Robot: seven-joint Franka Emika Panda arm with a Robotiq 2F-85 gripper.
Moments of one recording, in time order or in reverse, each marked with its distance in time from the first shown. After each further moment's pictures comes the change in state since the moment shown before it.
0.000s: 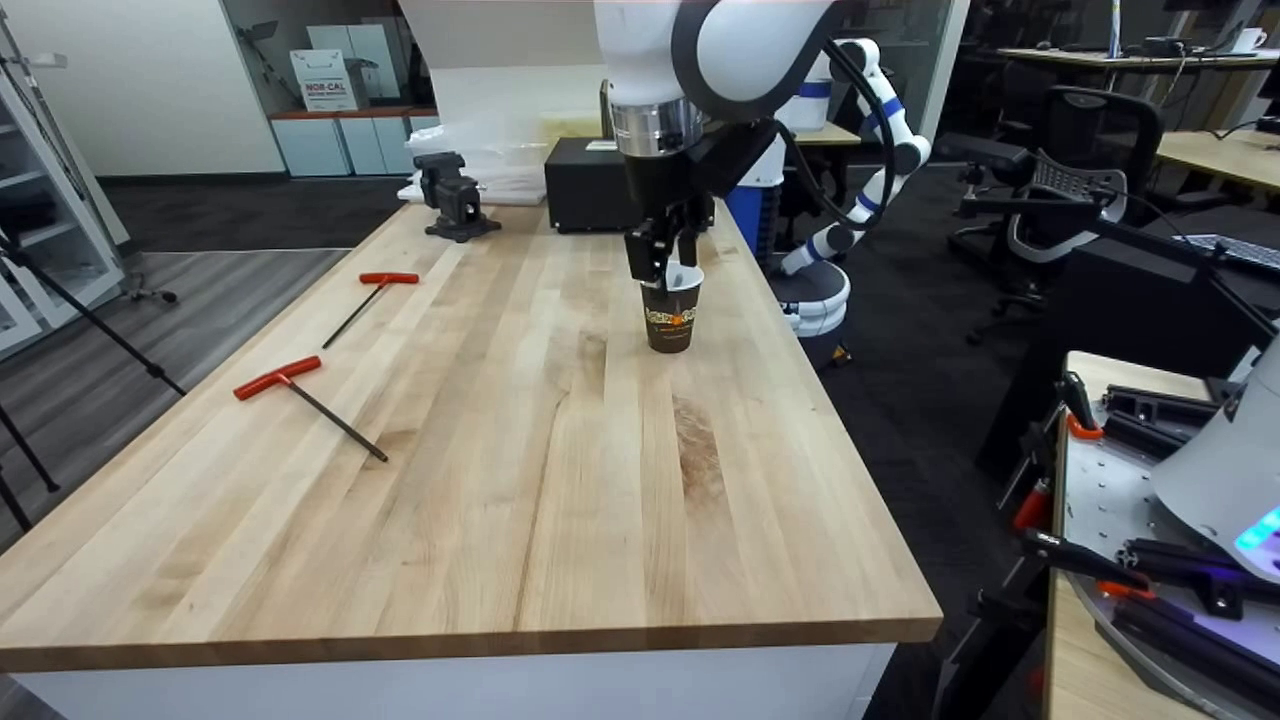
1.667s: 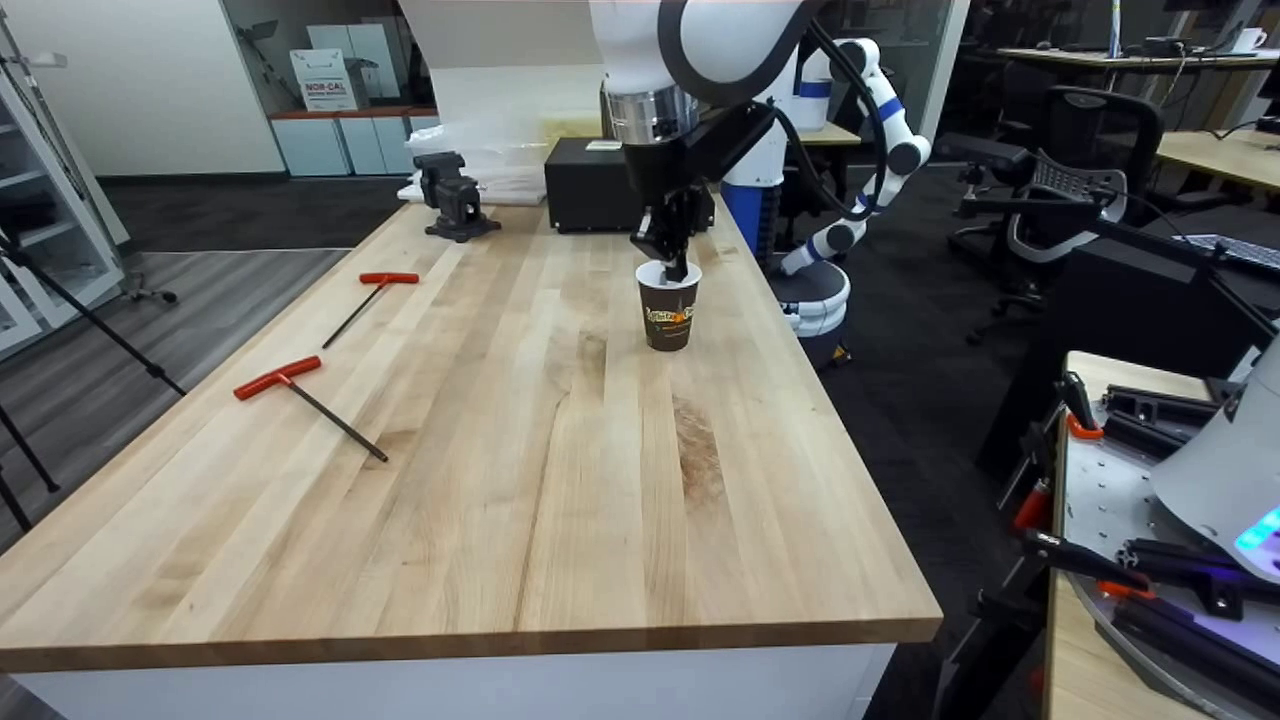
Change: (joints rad) arm -0.015 0.016 -0.006 0.052 0.014 -0.064 0.000
